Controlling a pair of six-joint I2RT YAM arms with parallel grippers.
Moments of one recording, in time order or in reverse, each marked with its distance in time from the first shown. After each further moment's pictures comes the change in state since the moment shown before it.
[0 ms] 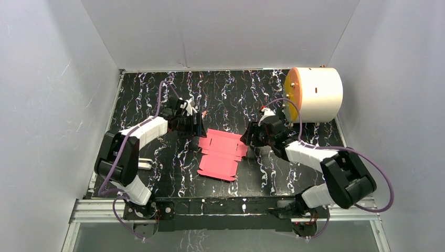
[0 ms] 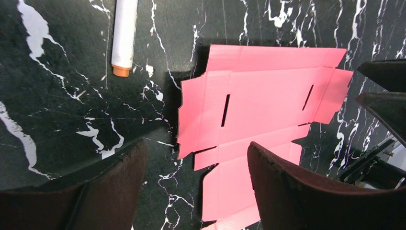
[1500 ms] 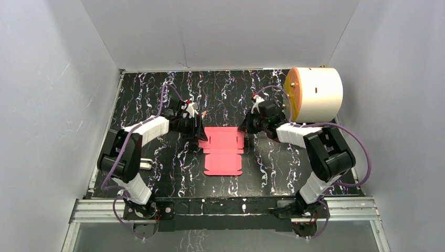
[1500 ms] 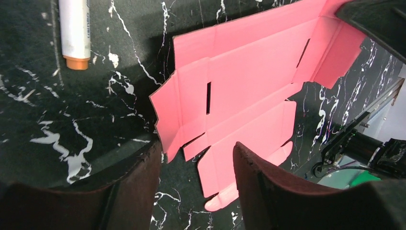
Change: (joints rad) left arm 0.002 0.075 0.001 -0.001 0.159 0.011; right arm -0.075 0.306 0.241 0.040 -0.192 -0.052
